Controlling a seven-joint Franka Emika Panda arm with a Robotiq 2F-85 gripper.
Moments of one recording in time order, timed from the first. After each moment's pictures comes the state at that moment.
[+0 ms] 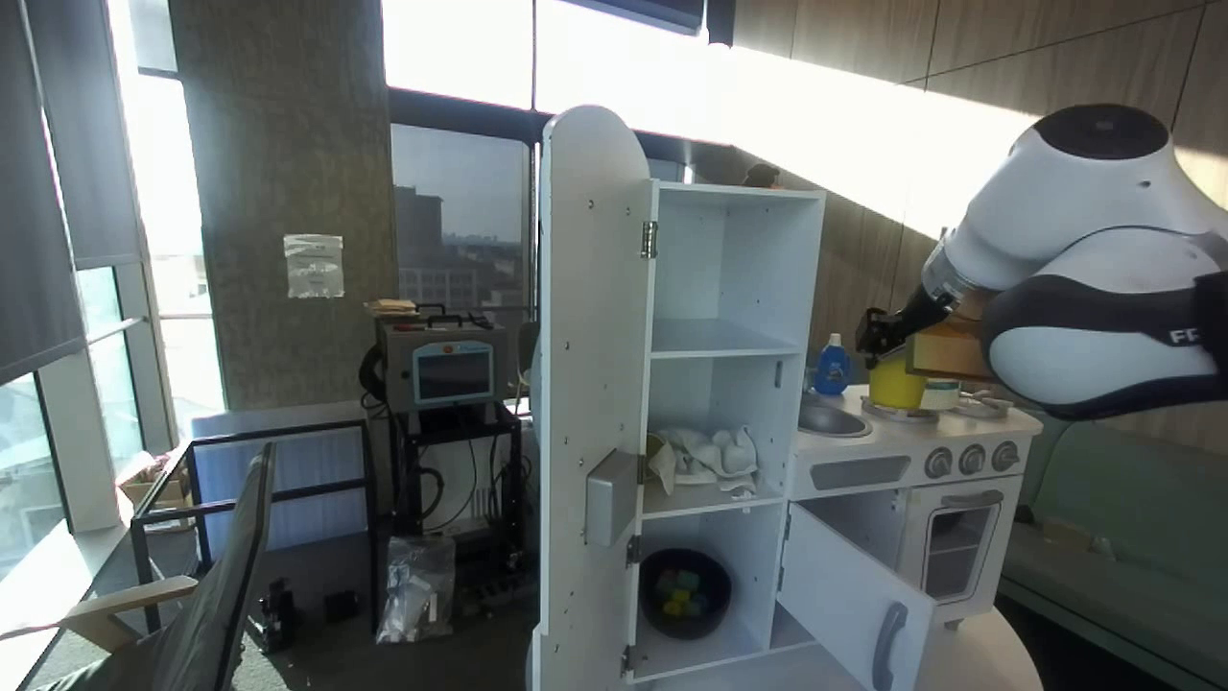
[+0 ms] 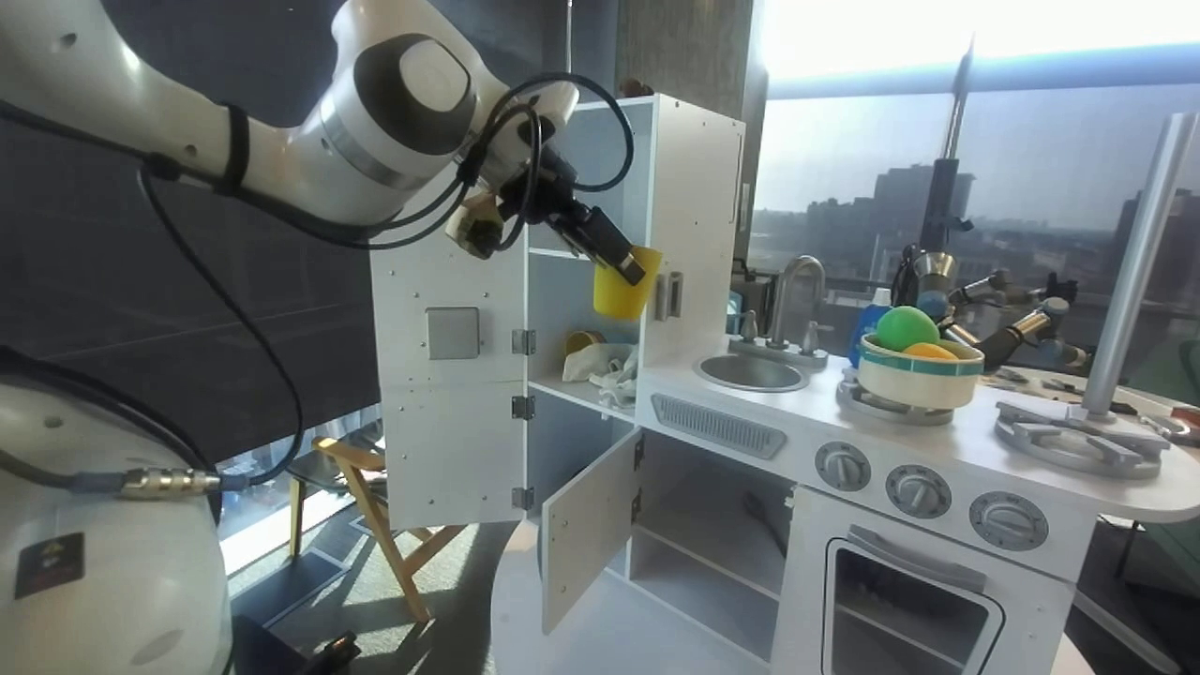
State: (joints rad) arm -0.31 -0.85 0.19 -2.67 -0.43 2.58 0.79
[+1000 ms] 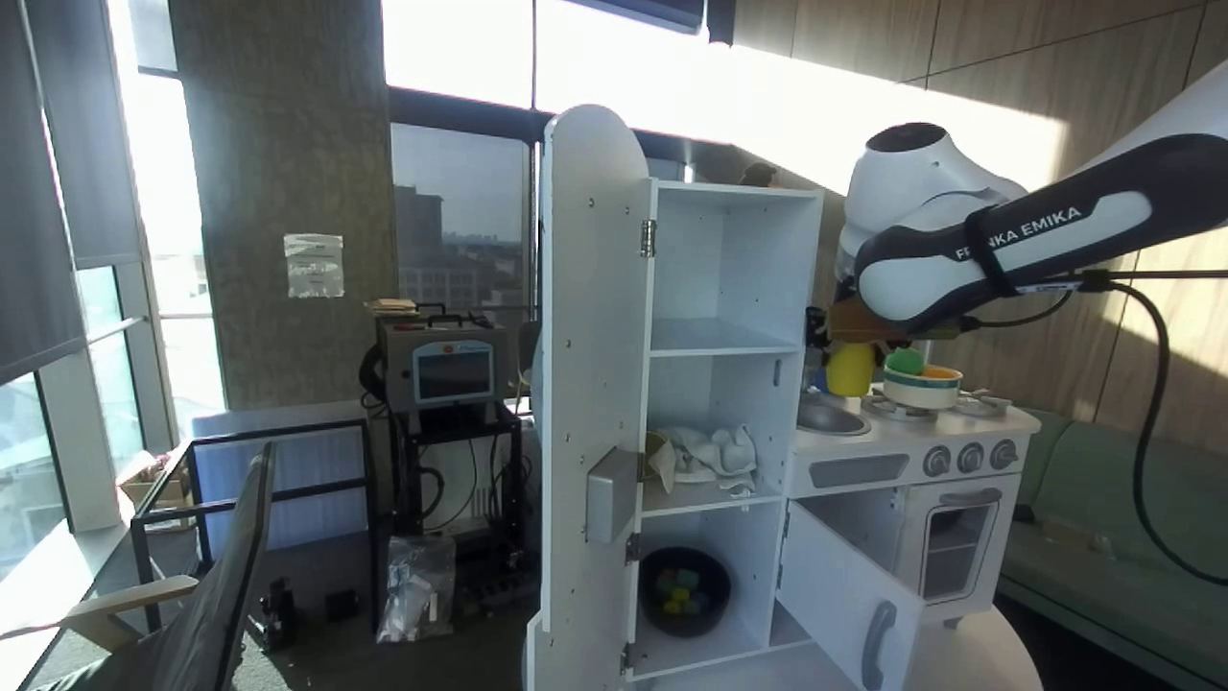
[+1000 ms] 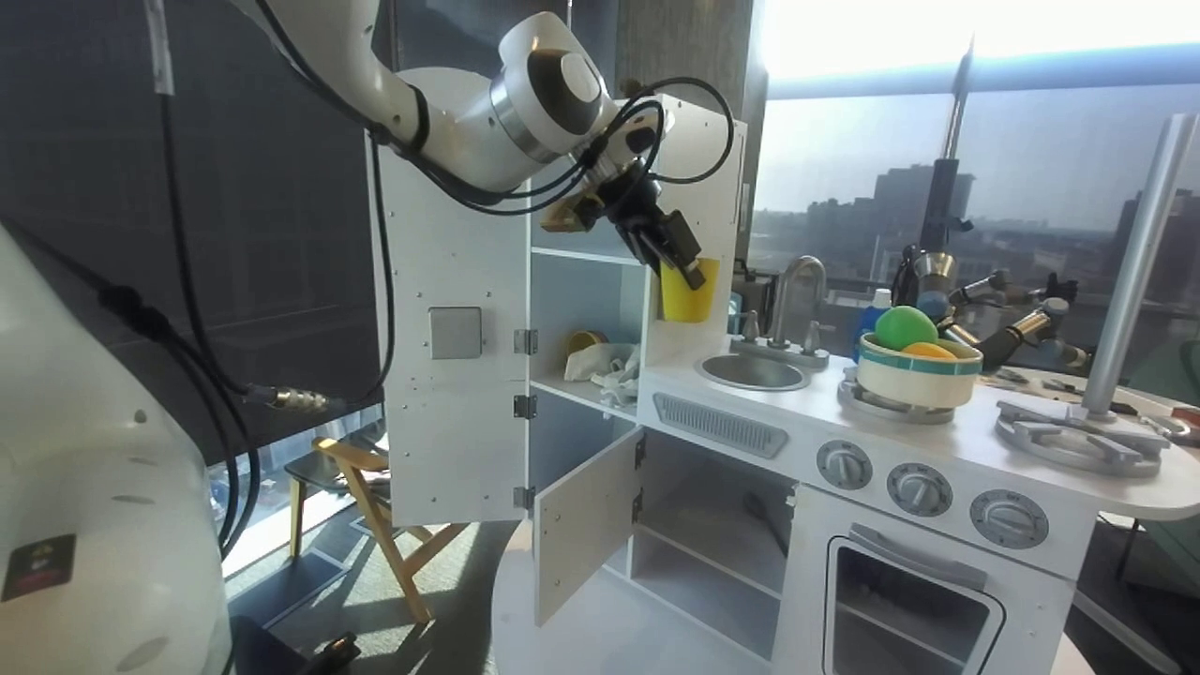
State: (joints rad) arm -0.35 -0.36 0.21 -2.23 -0.49 2.38 0.78
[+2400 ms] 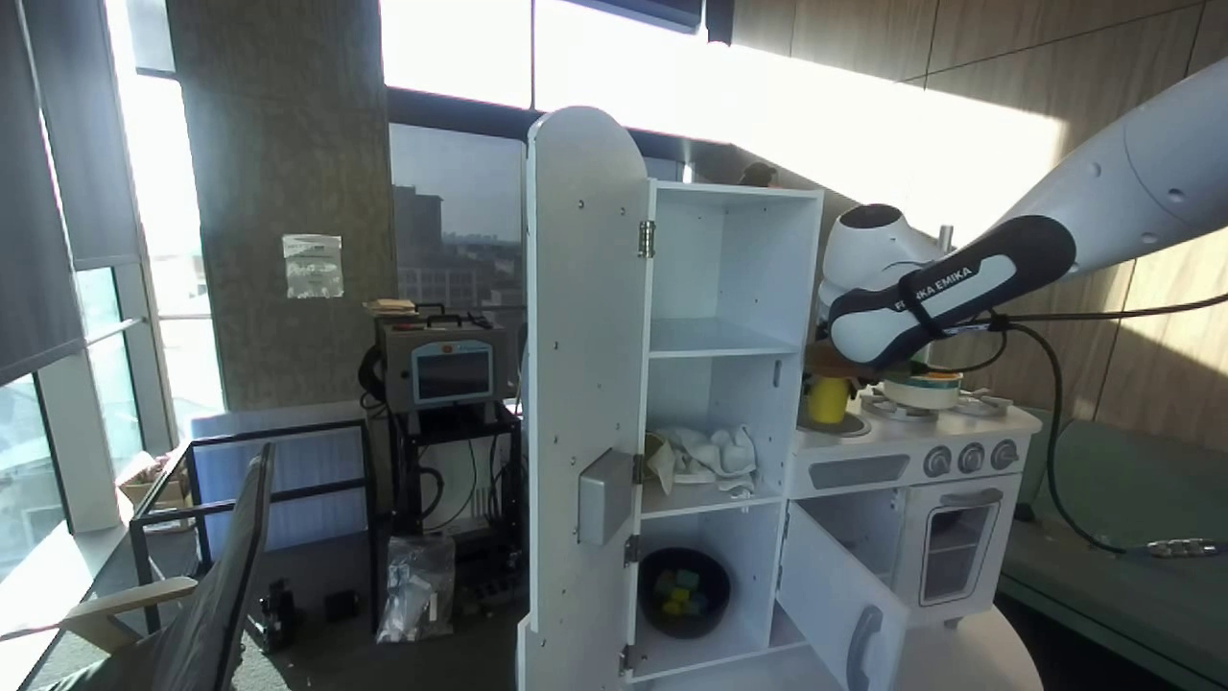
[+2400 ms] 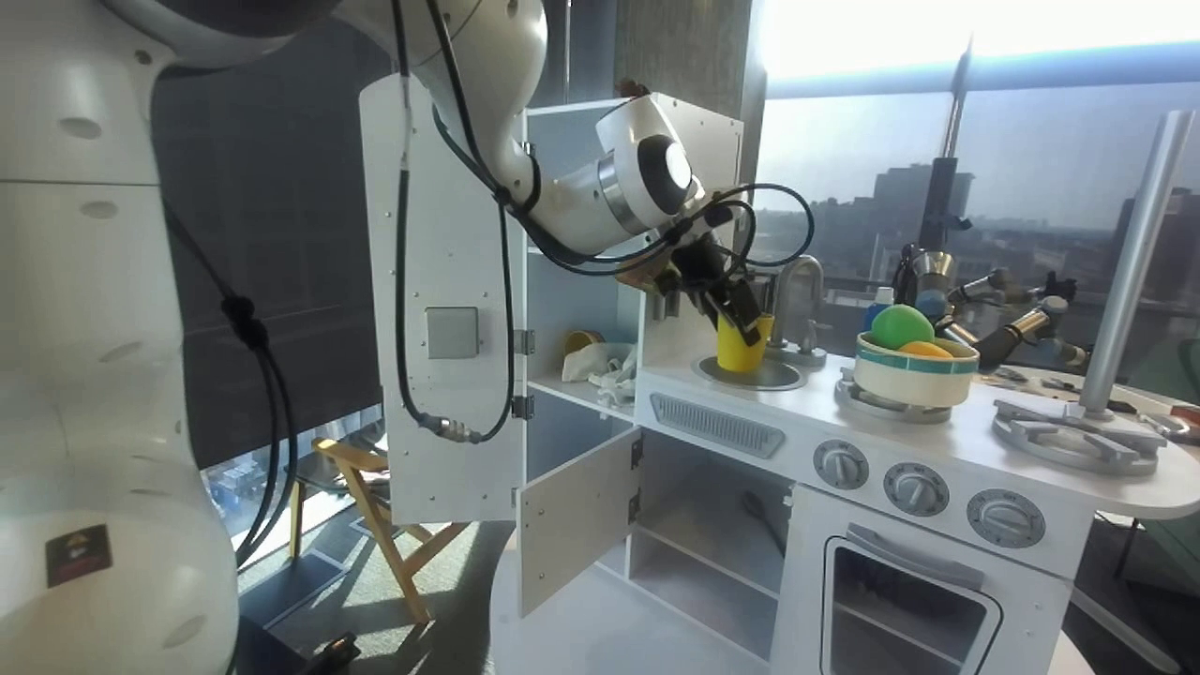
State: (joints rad) arm -0.24 -0.01 0.01 -2.05 -0.55 2.53 0.84
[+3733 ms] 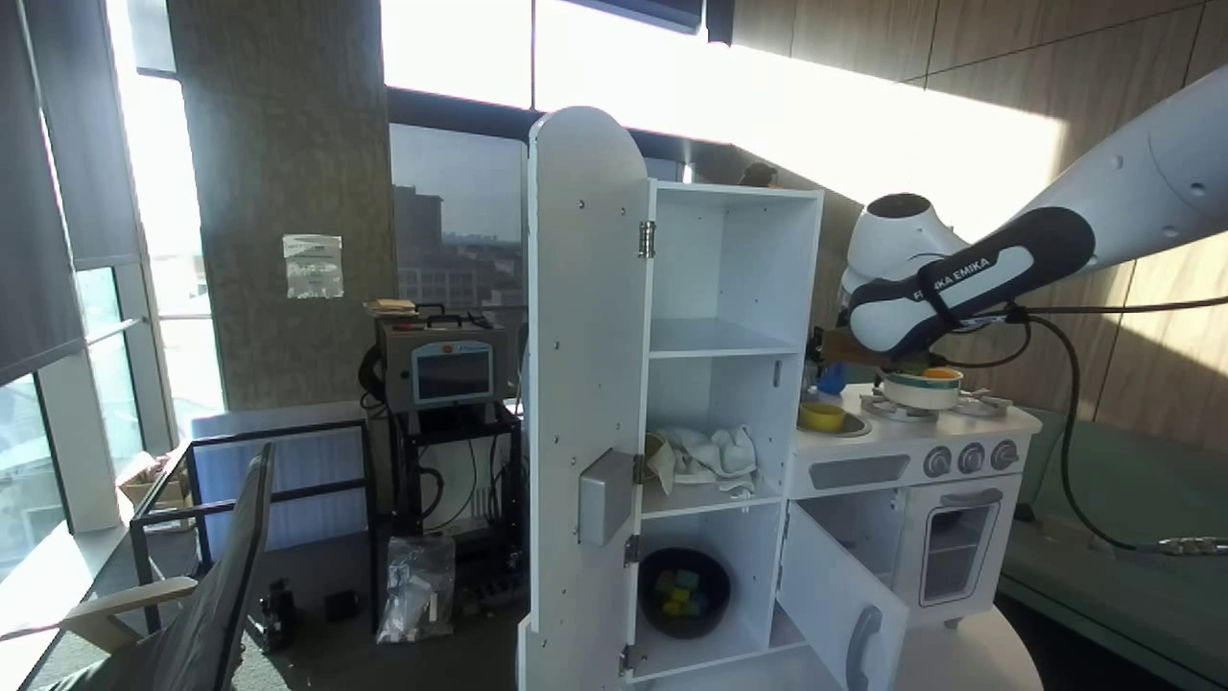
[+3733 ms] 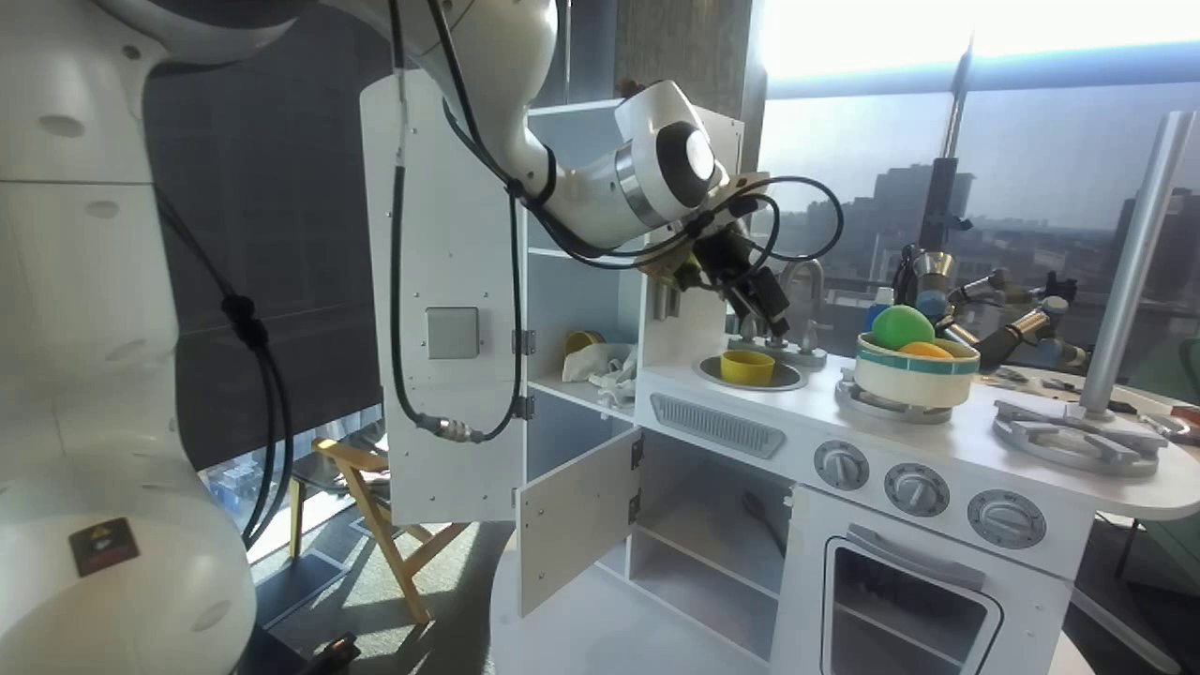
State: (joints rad) arm -0.16 -0.03 -0.13 -2.05 -0.53 2.56 0.86
